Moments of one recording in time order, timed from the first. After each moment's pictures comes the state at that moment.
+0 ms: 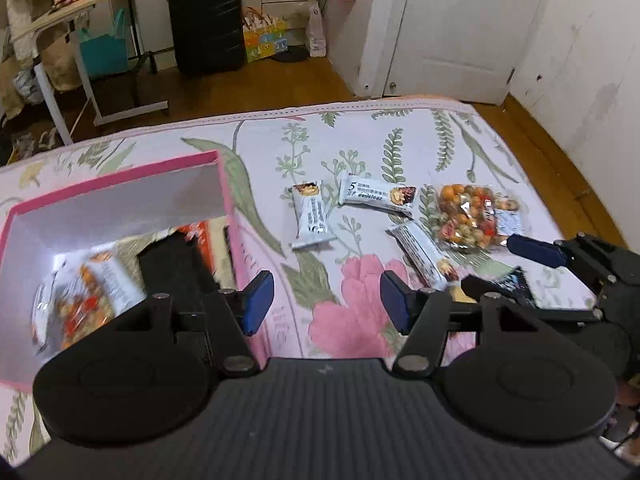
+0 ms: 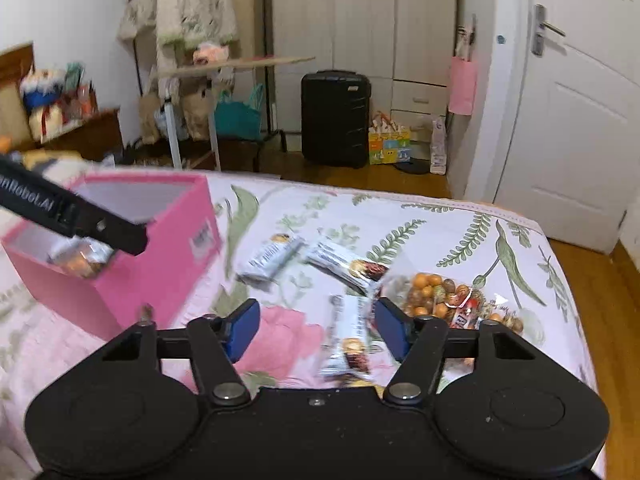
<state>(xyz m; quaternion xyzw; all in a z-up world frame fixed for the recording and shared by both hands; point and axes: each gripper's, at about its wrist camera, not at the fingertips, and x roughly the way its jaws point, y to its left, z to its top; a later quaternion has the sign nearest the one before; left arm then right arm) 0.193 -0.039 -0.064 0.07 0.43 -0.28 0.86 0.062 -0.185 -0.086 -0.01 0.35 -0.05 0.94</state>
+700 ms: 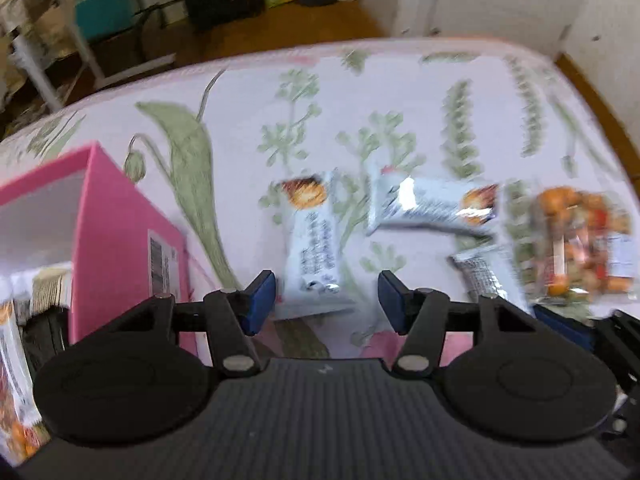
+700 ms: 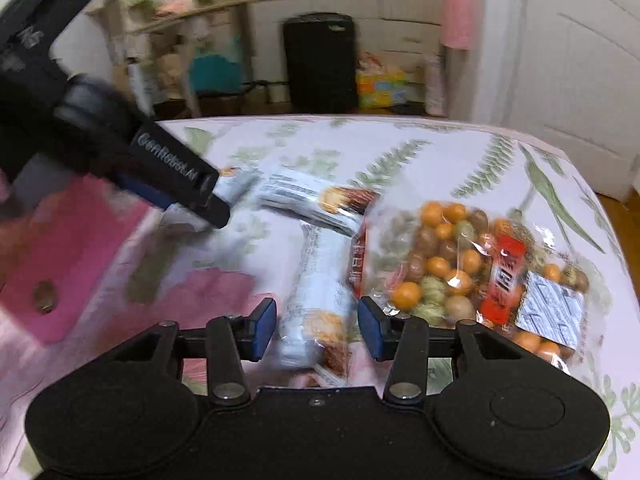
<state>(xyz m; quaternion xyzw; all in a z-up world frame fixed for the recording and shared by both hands) 0.299 -0.130 -0.174 0.11 0.51 -0.21 0.83 0.124 -0.229 -0.175 0.08 0.41 -0.07 0.90</state>
